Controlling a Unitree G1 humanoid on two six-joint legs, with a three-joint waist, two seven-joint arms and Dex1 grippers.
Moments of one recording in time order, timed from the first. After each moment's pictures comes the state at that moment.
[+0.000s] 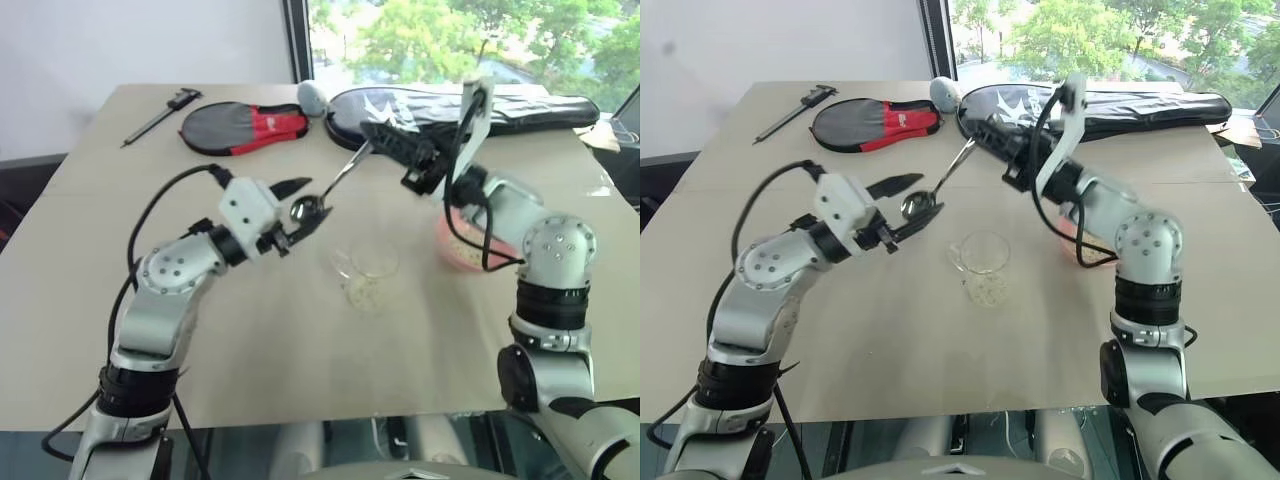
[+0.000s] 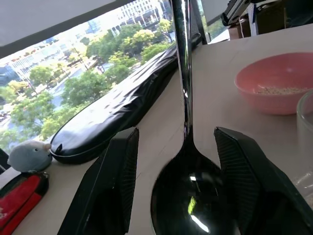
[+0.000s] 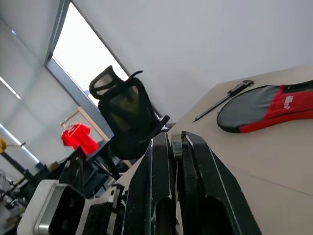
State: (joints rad) left arm -0.31 0.57 0.07 -0.38 -0.29 0.21 -0.68; right arm -0.82 -0.19 -0.21 -0.13 1.15 0.93 0.17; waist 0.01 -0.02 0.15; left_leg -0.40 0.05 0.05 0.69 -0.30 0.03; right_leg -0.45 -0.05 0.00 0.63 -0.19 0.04
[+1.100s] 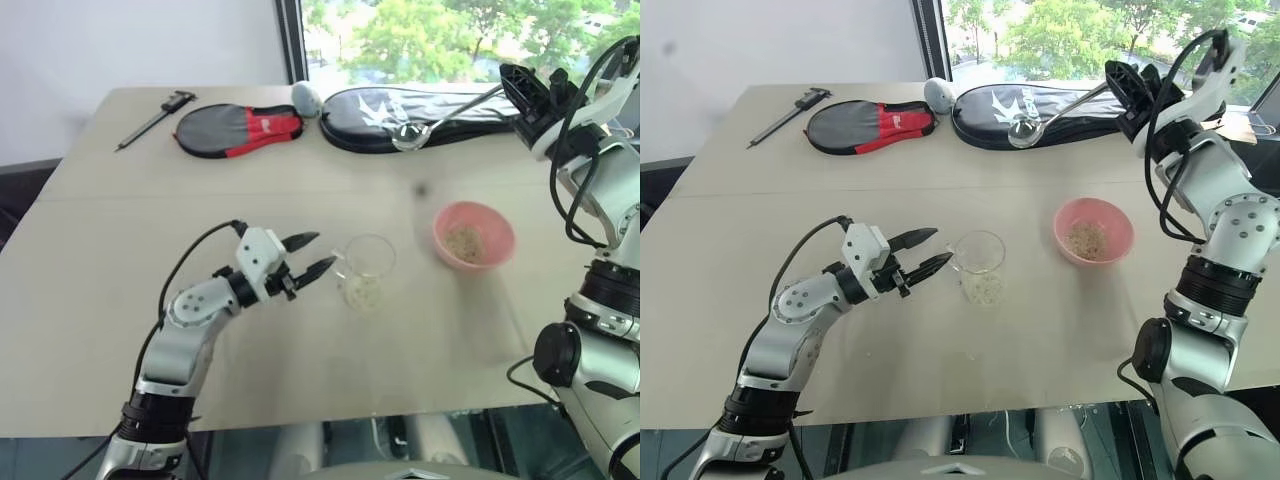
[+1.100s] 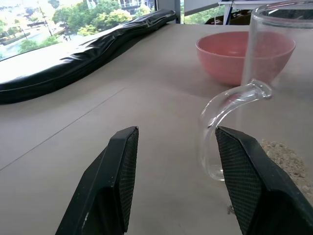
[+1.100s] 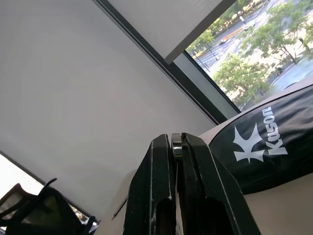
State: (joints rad) left arm -0.18 0.49 -0.04 -0.16 -0.30 0.09 -0.81; right arm -0.85 -0.37 -0.49 -0.02 1.27 0.87 -0.12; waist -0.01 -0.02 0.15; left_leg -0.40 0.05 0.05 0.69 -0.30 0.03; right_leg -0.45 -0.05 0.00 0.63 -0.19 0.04
